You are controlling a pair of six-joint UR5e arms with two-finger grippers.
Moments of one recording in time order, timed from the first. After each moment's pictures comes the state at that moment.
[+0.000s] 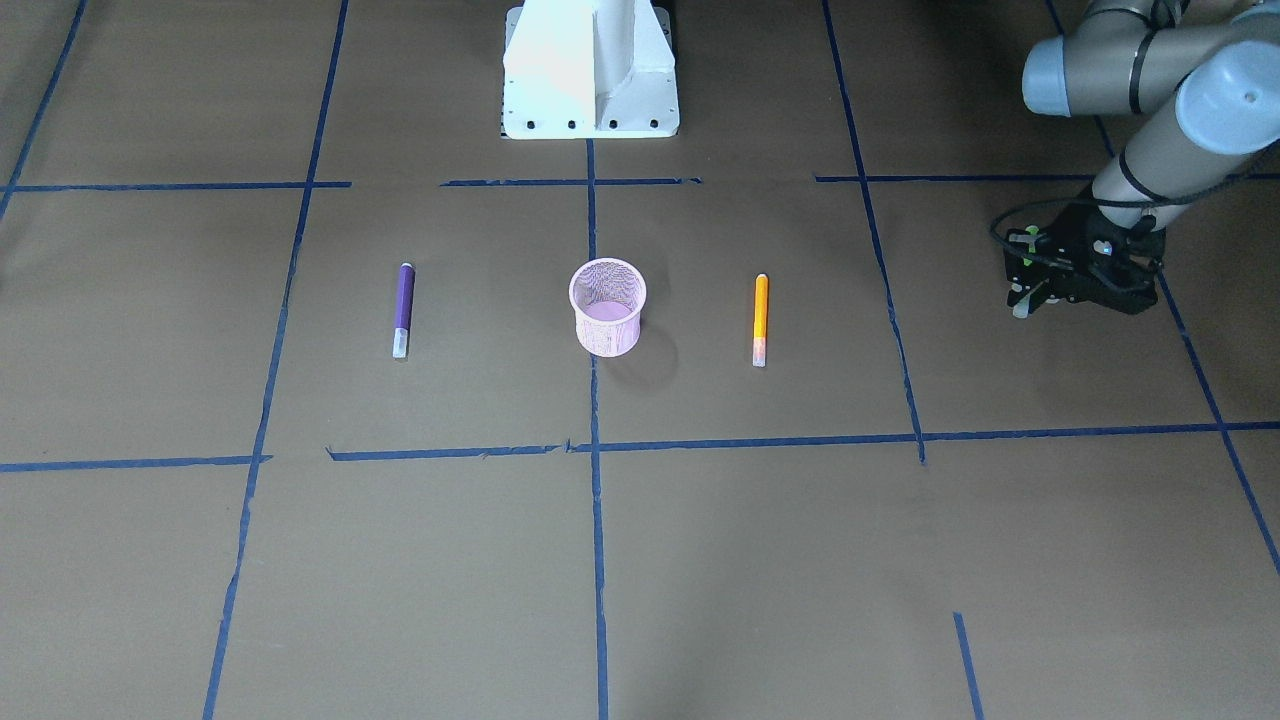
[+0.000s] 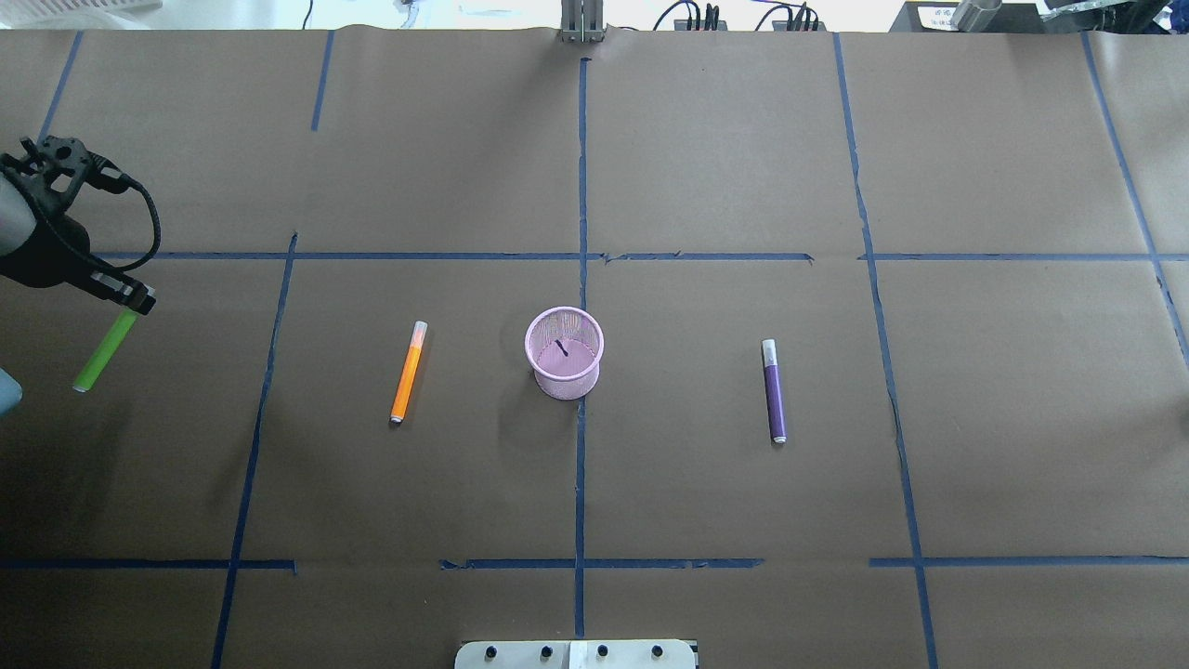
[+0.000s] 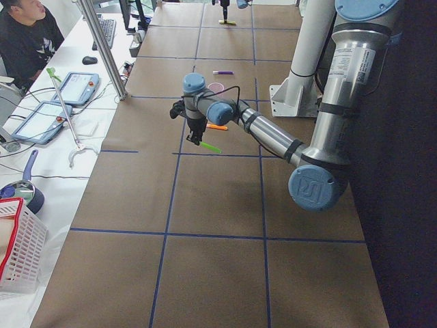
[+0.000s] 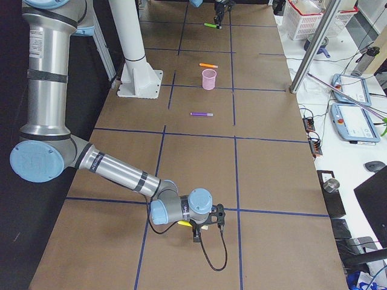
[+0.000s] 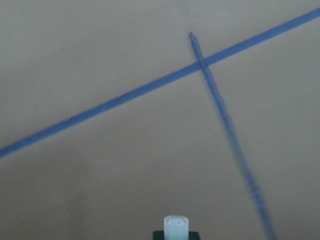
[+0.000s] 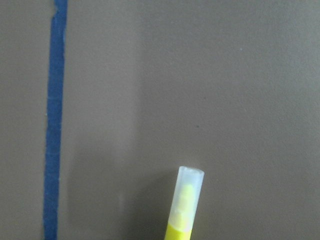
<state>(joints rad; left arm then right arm) -0.99 -1.83 -1.94 -1.53 -2.20 -0.35 1.37 -1.68 1.21 -0.94 2.32 0.20</state>
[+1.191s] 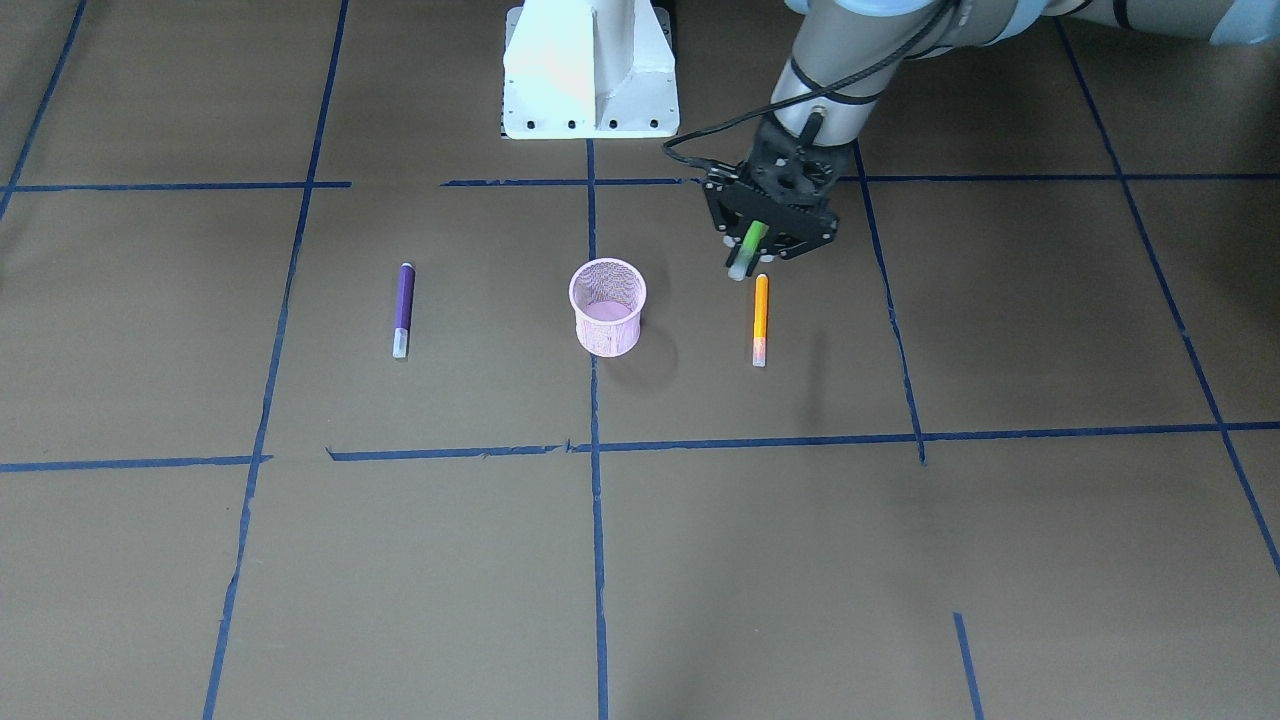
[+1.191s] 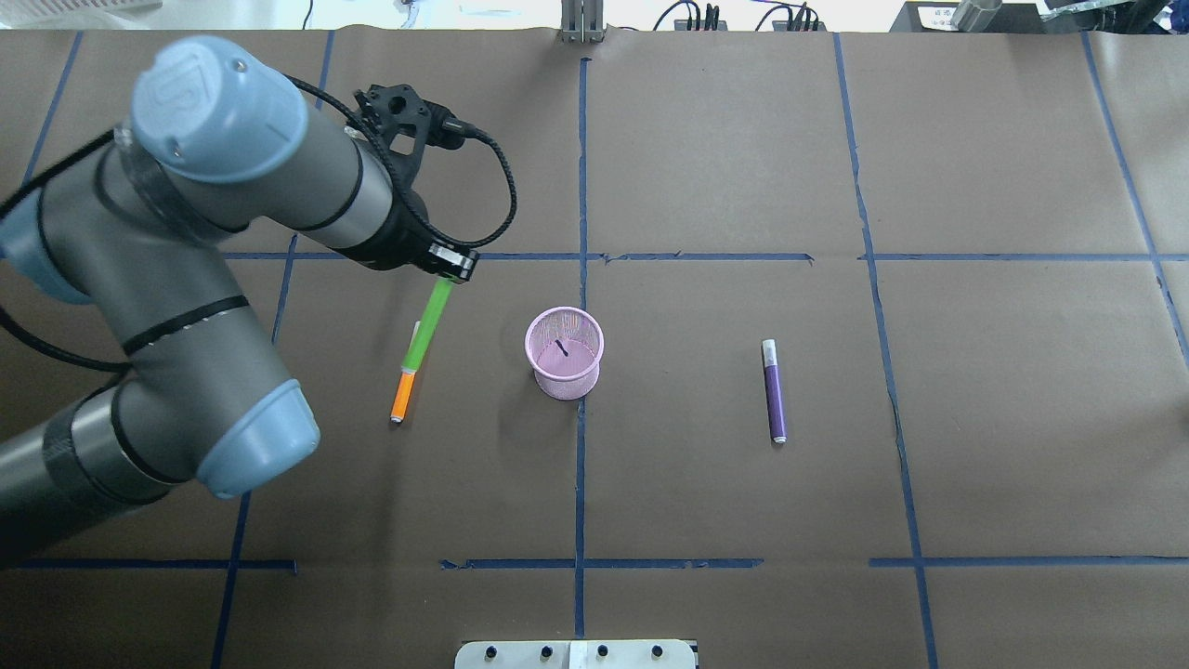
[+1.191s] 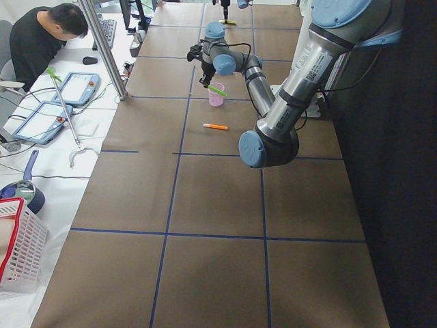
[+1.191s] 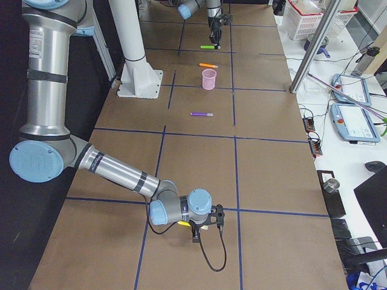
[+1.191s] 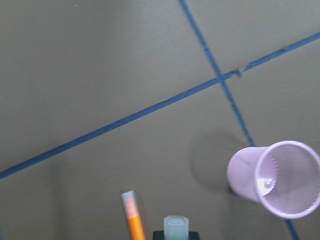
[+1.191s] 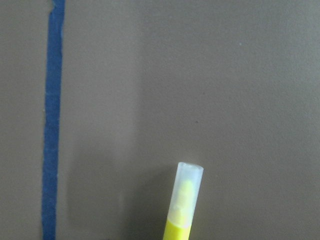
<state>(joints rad) -0.67 -2.19 -1.87 -1.70 -1.93 -0.78 1.37 -1.69 1.21 -0.94 2.33 0.20</state>
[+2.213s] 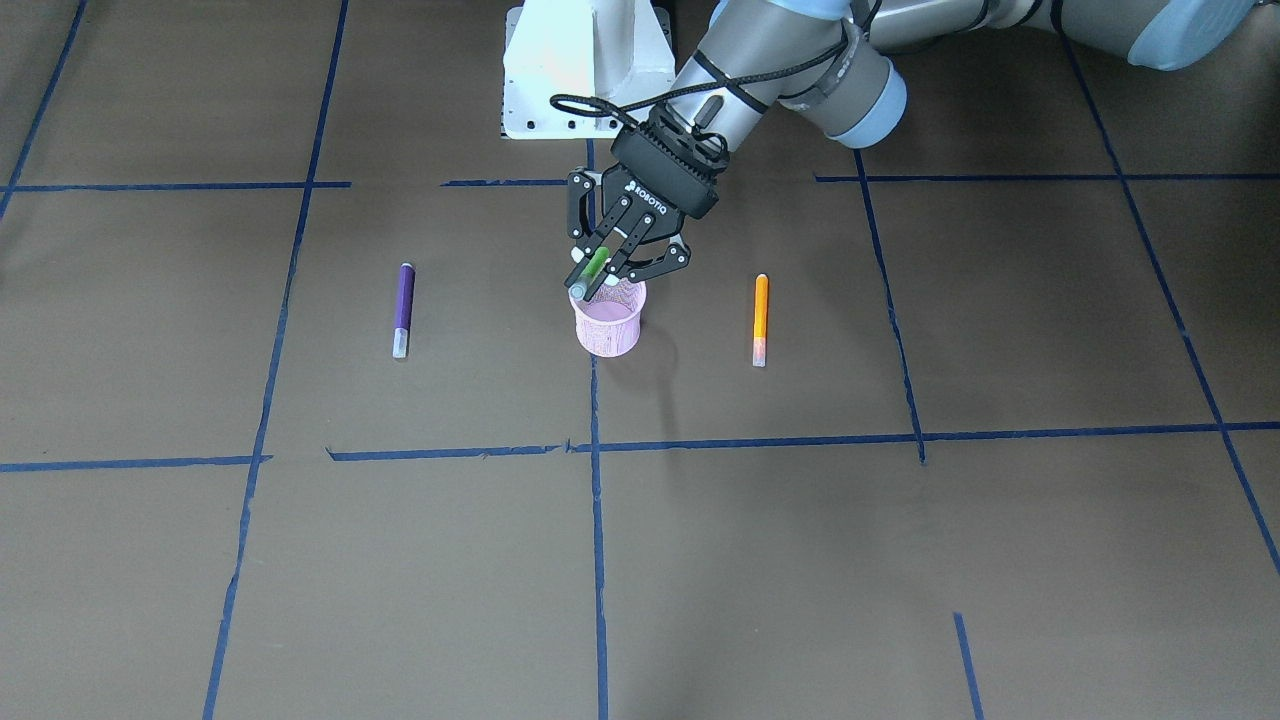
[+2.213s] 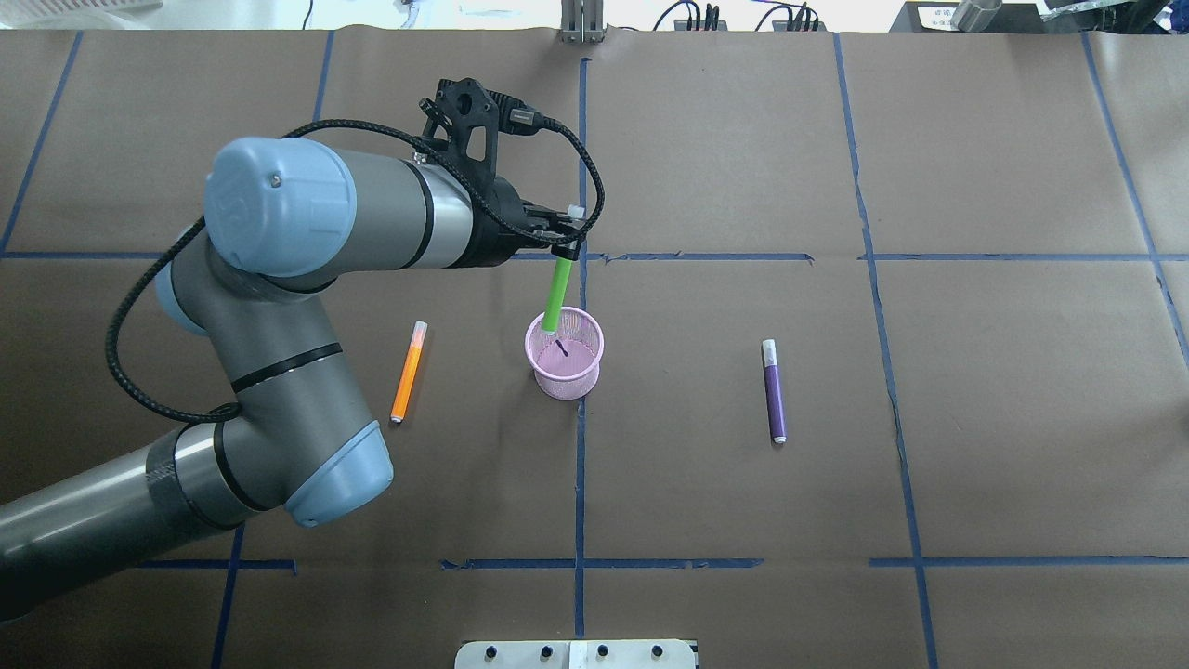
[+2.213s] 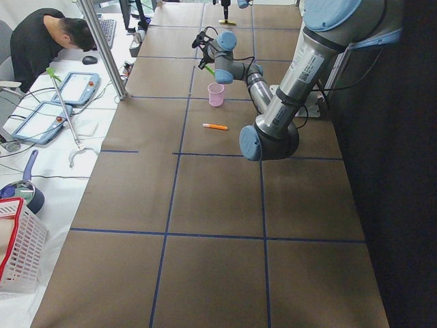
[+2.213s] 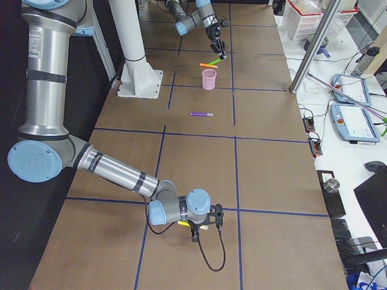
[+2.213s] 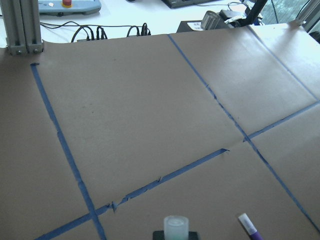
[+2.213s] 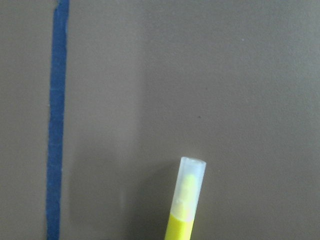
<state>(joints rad) -0.56 -2.23 -1.67 -2.34 -1.66 -0.92 1.37 -1.69 1.21 -0.94 2.33 0.20</state>
